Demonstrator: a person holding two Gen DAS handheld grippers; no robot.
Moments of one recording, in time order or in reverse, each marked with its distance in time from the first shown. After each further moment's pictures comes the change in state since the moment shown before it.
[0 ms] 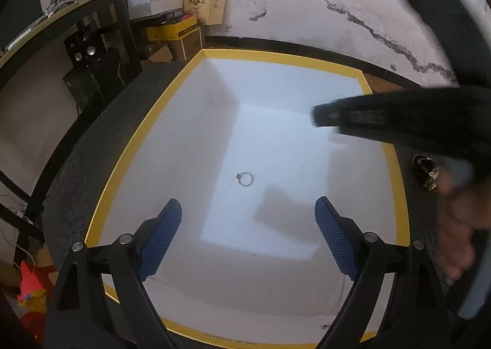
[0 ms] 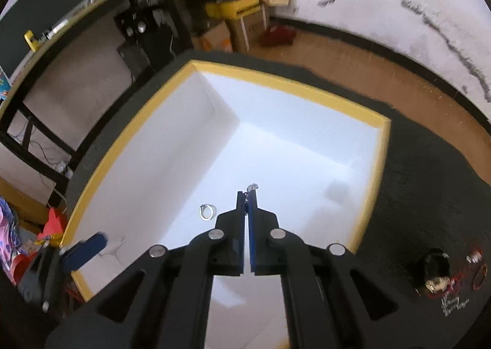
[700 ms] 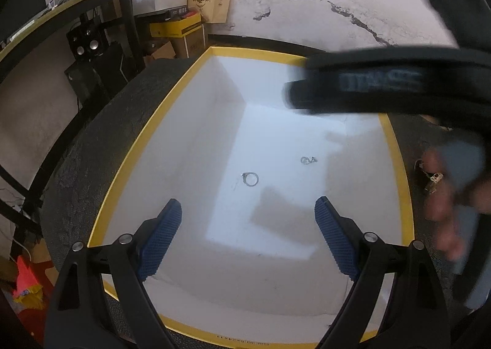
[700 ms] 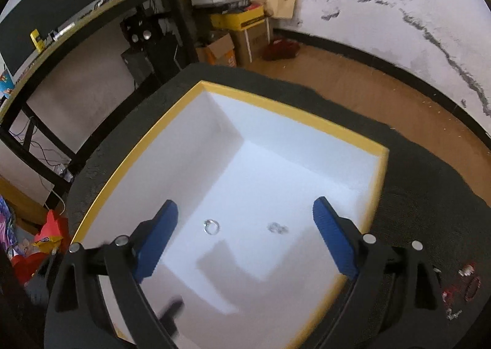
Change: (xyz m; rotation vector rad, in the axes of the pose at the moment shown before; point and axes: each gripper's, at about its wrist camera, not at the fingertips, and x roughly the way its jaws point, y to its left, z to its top) left arm 0.000 0.009 0.001 -0.022 -0.003 0.004; right arm -0.035 0.005 0.000 -0.022 -0.098 -0.006
